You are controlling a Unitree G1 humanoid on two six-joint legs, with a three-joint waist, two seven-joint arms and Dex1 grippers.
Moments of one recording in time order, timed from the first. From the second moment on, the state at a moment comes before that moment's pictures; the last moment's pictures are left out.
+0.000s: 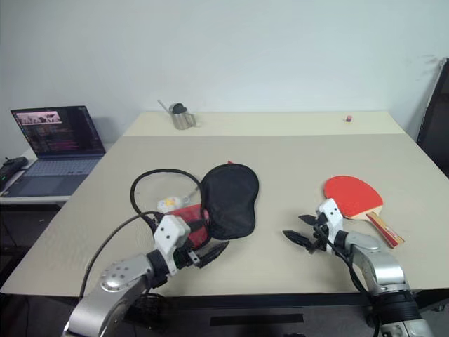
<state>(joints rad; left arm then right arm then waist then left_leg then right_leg) -0.03 0.47 -0.09 -0.39 -0.26 0.40 -0.60 -0.31 -0.51 -0.01 0.08 0.36 0.45 0.87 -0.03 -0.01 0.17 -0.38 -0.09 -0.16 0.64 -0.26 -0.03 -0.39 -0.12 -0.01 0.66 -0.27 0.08</state>
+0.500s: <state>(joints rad) -0.08 0.44 -0.10 -0.28 -0.24 0.31 -0.63 -0.29 -0.54 -0.04 -0.04 0.42 0.55 0.85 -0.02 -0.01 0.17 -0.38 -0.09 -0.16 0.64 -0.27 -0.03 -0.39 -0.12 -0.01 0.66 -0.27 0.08</state>
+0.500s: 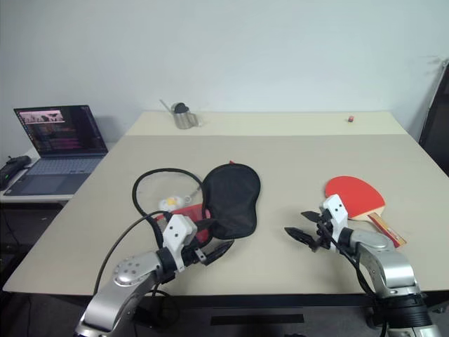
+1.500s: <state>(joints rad) -0.22 0.54 0.19 -0.21 -0.46 0.39 -0.67 -0.59 -0.29 0.10 0.08 0.40 0.69 0.70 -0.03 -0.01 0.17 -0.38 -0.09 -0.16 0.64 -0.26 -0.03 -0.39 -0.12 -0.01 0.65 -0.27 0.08</state>
